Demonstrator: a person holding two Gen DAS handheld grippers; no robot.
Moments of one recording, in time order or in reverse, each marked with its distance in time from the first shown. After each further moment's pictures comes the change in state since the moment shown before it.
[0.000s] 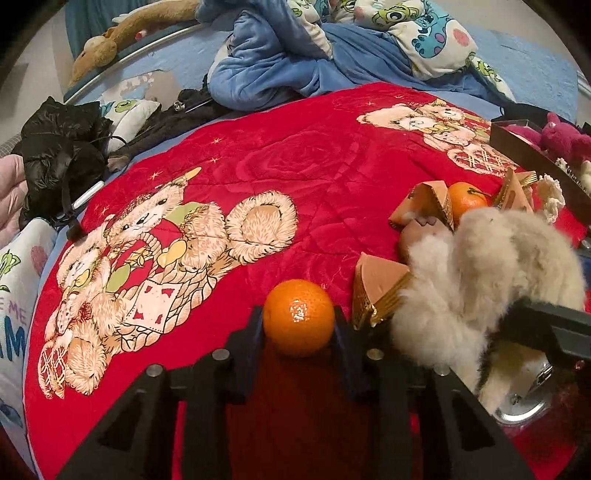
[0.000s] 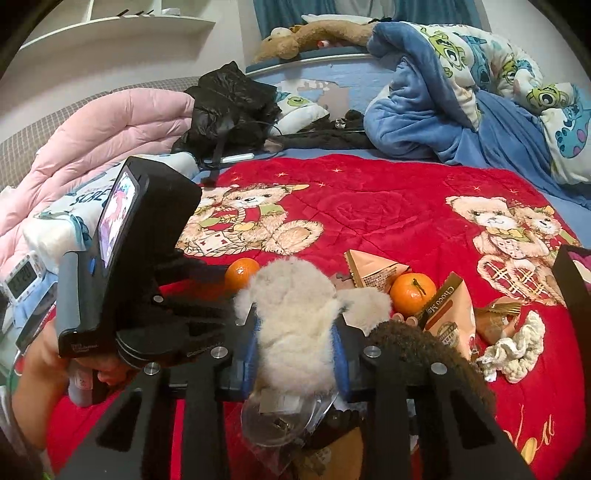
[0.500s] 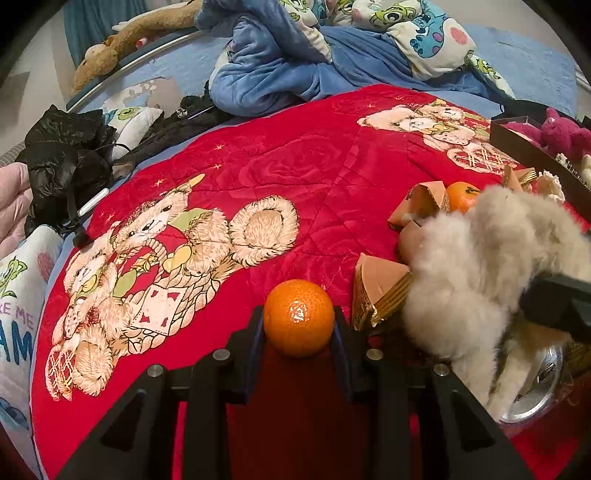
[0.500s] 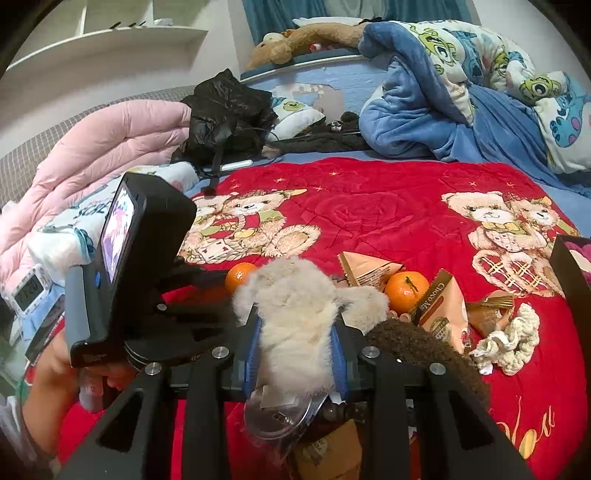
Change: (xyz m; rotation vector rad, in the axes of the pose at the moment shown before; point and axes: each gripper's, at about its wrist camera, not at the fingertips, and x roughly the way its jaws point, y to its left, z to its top) left arm -0.003 -0.005 -0.001 0.020 -0.018 0.031; right arm -0.010 -0.008 0.001 0.051 -0.019 0.020
